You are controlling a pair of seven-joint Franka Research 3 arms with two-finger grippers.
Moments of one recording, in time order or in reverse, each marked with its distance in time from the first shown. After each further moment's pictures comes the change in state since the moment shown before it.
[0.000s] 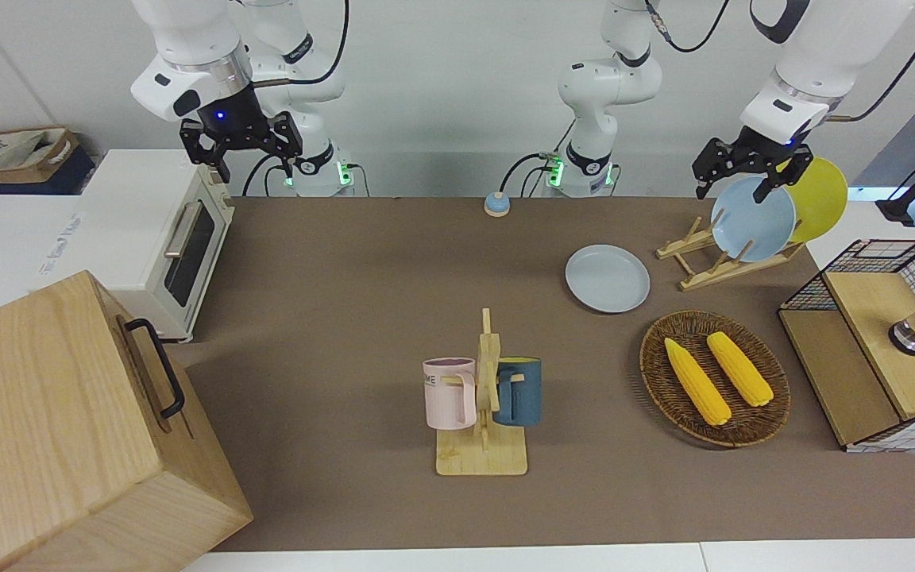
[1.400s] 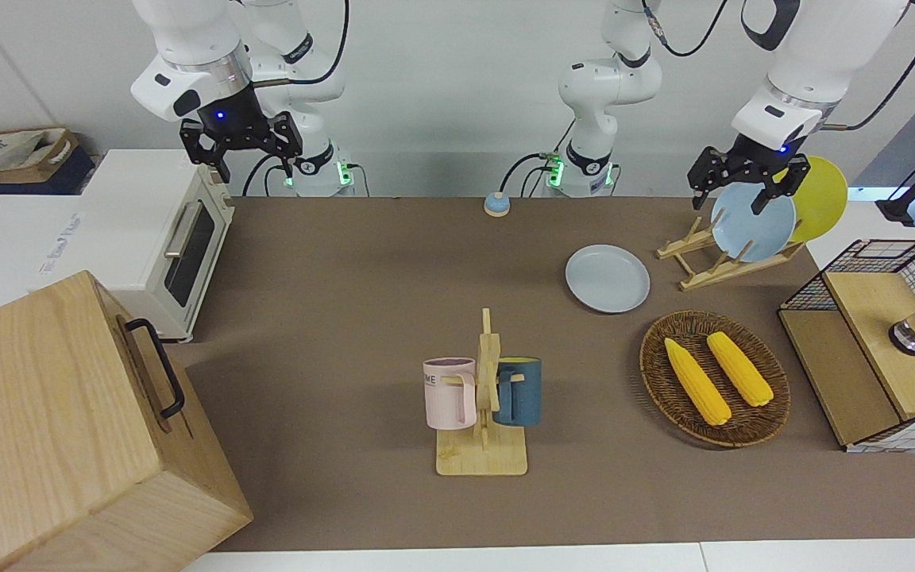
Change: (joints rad) left arm 0.002 0.021 -0.026 0.010 0.006 0.061 0.008; right arm 0.000 0.000 0.000 0.000 0.000 0.000 0.000
